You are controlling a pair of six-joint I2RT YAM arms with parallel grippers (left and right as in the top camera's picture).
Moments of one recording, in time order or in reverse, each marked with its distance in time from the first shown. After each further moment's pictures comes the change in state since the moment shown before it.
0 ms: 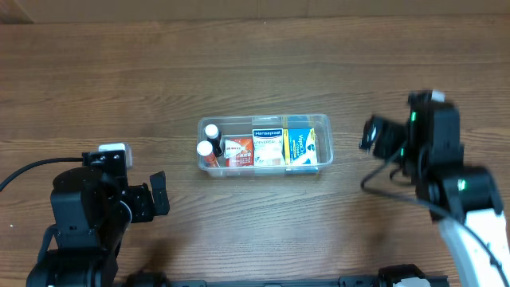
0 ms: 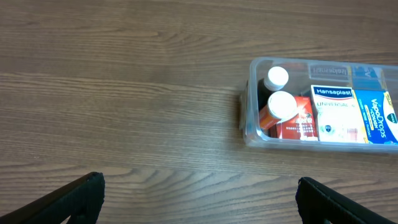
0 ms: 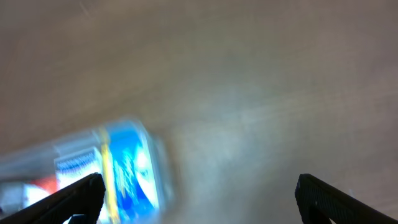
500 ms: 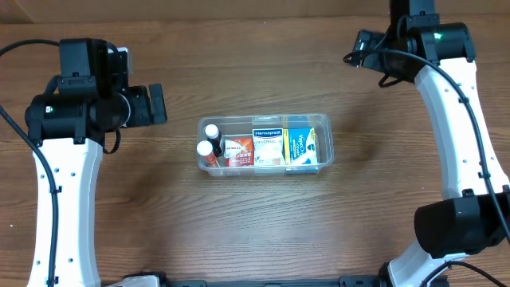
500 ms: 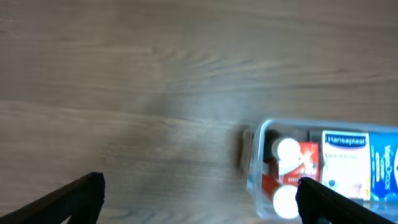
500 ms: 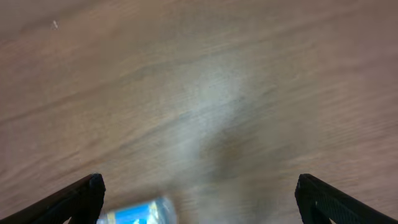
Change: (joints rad) left arm 0.000 0.730 0.545 -0.069 0.002 -0.023; right arm -0.028 0.793 0.879 -0.274 0.010 -0.036
